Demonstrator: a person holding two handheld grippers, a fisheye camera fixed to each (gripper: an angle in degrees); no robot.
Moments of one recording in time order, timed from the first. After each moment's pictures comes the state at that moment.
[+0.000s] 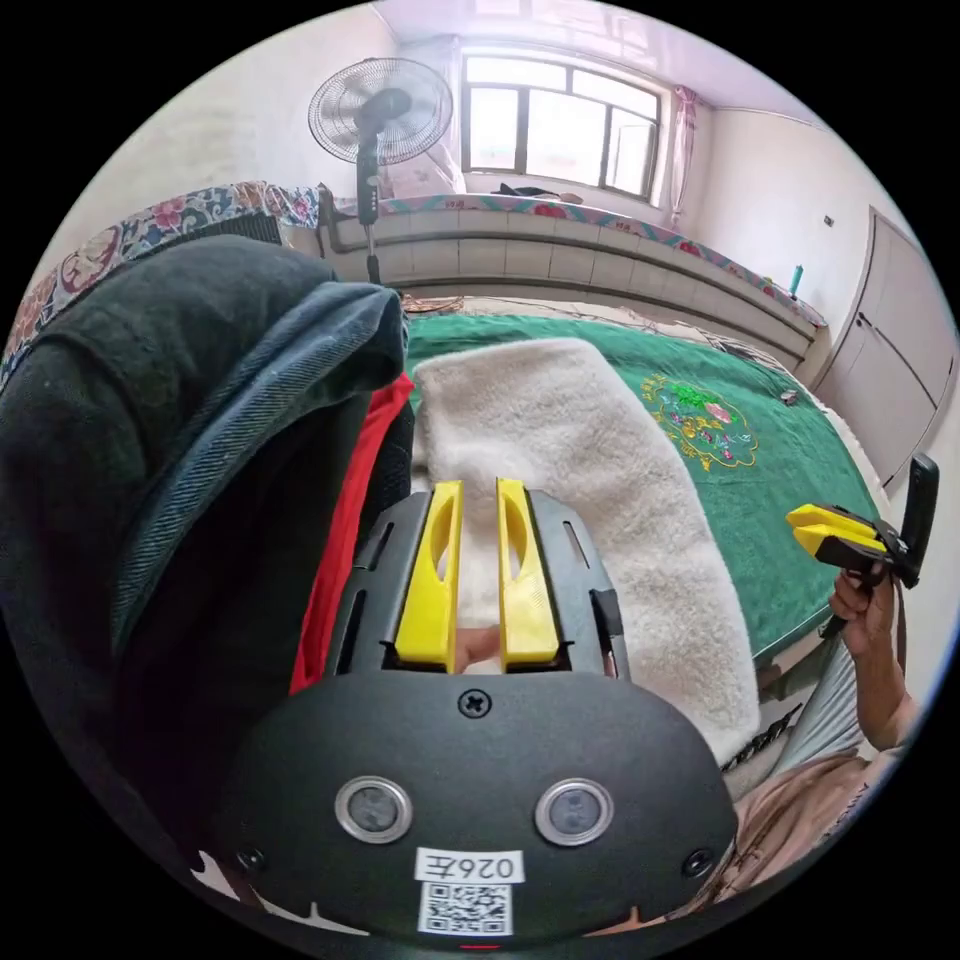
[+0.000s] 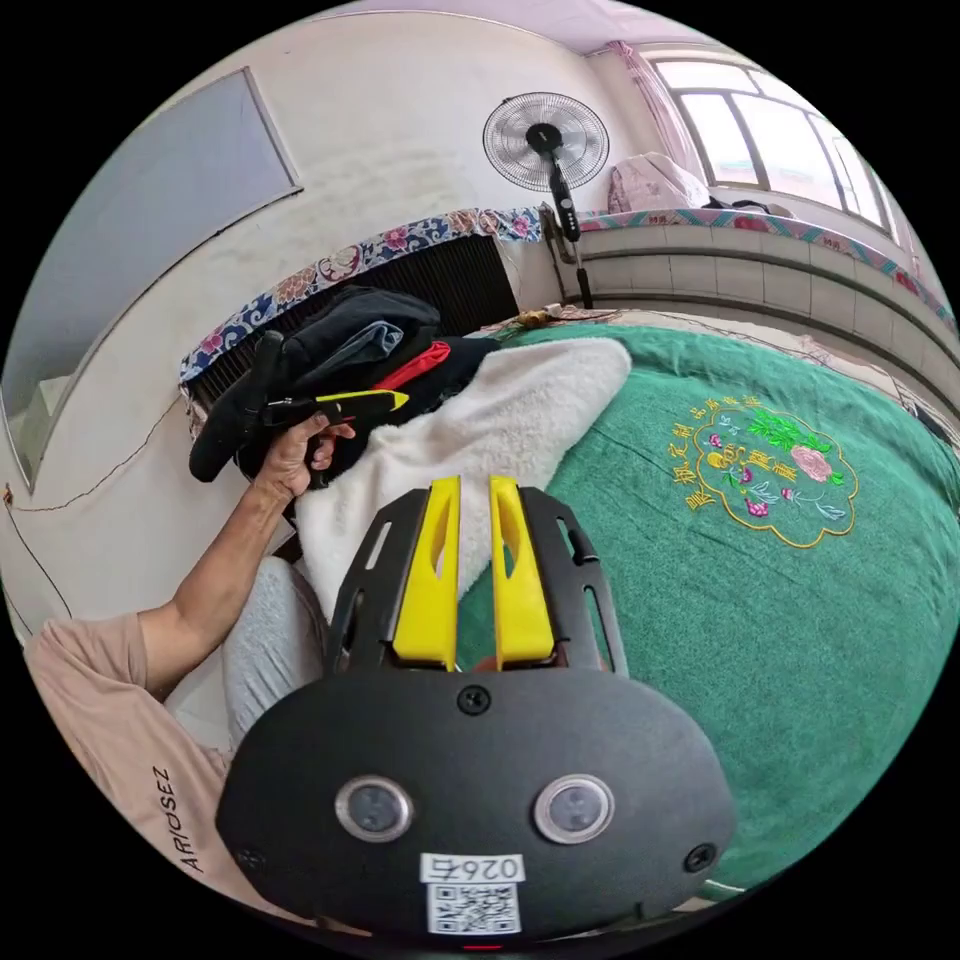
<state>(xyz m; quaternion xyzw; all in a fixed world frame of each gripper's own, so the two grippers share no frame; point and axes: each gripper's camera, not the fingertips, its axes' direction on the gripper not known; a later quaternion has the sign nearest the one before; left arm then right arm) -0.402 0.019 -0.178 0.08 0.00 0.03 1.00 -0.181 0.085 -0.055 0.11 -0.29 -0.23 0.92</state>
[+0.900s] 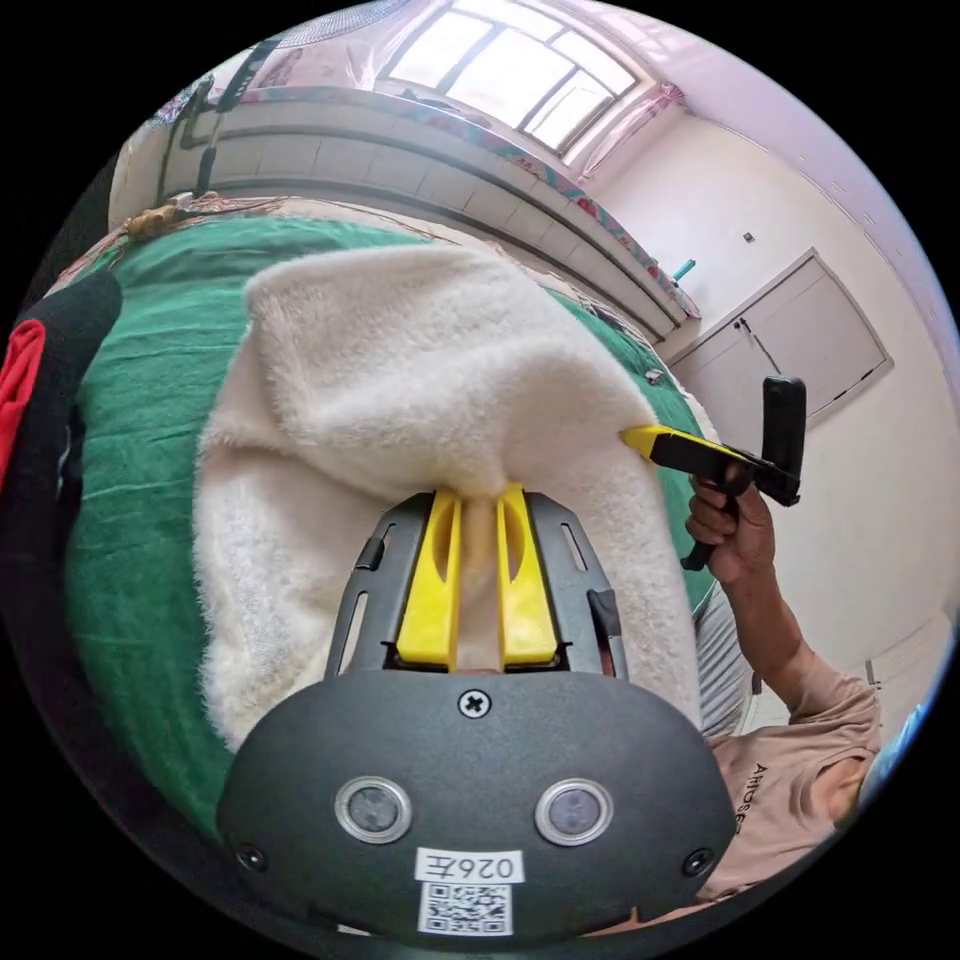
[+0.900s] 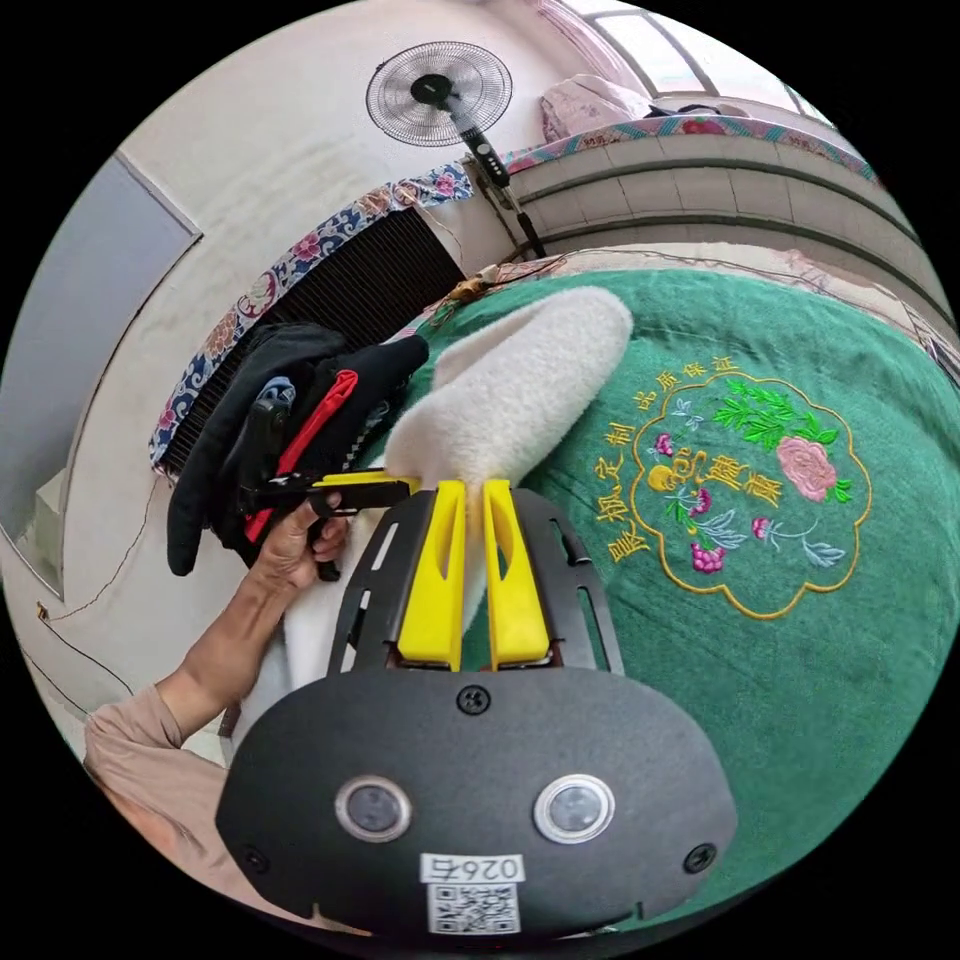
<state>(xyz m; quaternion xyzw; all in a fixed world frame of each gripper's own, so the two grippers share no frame) -0.315 -0.132 -0.044 0.01 0.30 0.07 0.95 -0.127 -0.084 -0.008 0.02 -0.29 -0.15 0.94</state>
